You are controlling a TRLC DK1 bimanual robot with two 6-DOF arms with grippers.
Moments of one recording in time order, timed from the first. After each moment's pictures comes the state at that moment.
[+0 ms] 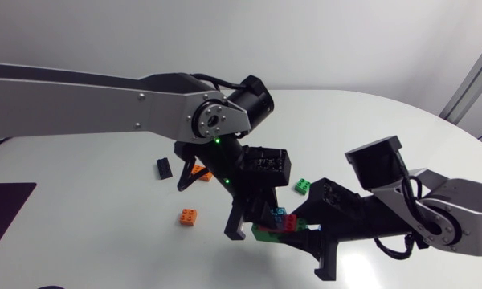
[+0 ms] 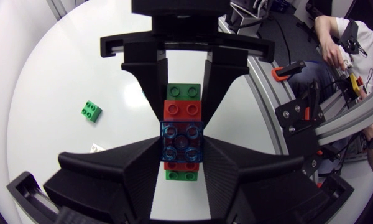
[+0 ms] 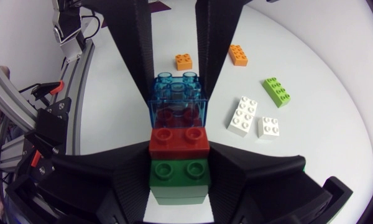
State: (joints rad) left arm -0.81 1.81 1.40 -0.80 0.49 0.97; right arm 0.46 1.19 0.53 -0.22 -0.55 -0.57
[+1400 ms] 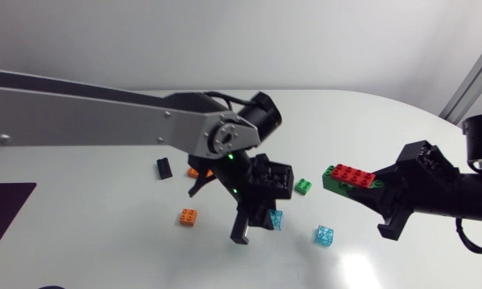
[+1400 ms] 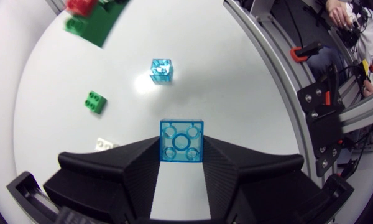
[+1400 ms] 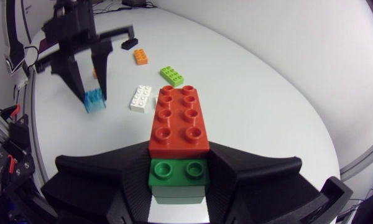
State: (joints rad) left arm -0.84 1.89 1.38 -0.72 0.36 1.00; right arm -0.04 0.89 0.59 -0.46 -0.53 -0.70
